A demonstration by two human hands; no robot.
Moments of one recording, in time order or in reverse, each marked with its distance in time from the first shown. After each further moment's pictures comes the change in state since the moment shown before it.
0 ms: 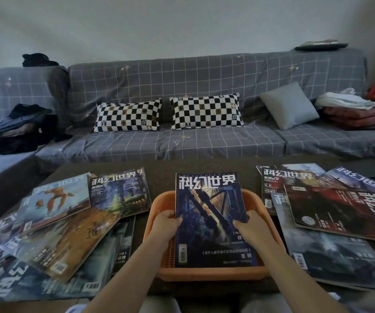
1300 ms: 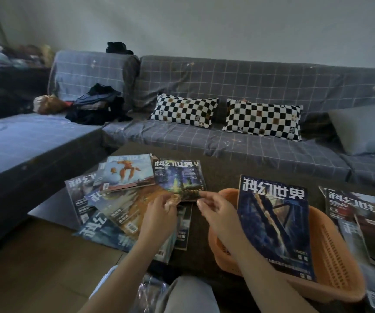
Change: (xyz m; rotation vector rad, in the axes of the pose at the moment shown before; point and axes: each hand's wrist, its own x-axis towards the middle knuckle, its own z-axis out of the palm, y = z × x) left_hand -0.058 -0.056 -0.150 0.173 0.497 0.277; right_hand -0.081 -0.133 0.150 0.256 -0.278 -0.520
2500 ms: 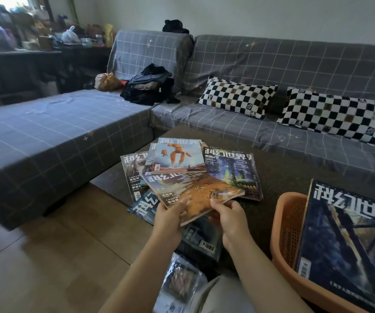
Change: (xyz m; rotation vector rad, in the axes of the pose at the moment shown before) left_hand 0.003 -0.060 -0.054 -1.179 0.093 -0.581; right_hand 0.029 0.008 0.116 0.478 0.016 0.573
